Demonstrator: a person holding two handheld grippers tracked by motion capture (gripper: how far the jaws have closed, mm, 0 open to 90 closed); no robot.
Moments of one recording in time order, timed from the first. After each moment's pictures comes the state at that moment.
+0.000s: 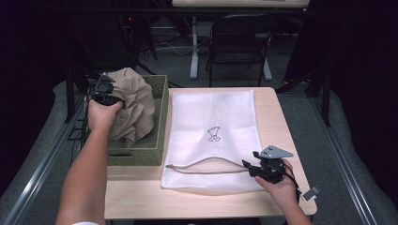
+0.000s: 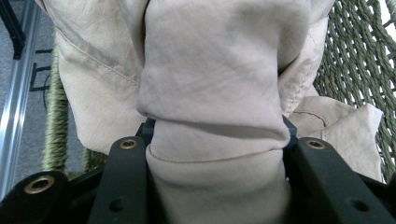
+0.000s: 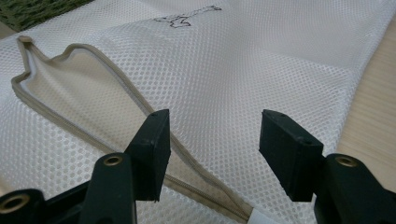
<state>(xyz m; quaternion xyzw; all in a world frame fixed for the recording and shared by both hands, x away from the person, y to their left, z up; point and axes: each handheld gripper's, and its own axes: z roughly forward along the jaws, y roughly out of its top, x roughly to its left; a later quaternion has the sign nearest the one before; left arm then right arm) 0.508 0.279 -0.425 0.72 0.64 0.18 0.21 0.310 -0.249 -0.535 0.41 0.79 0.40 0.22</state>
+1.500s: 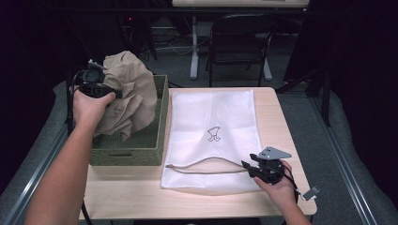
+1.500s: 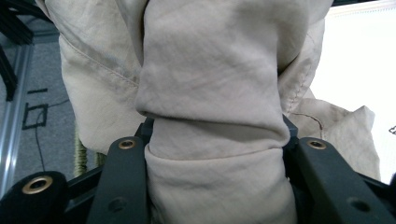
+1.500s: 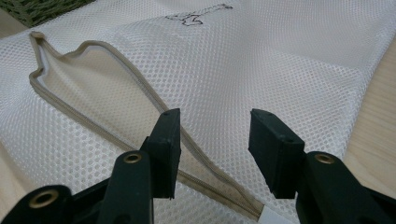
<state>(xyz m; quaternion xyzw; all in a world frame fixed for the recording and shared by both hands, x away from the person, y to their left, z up) 0.467 0.271 -0.353 0.73 0.59 0.20 0.27 0.305 -0.243 -0.532 0.40 0.79 0.40 0.22</state>
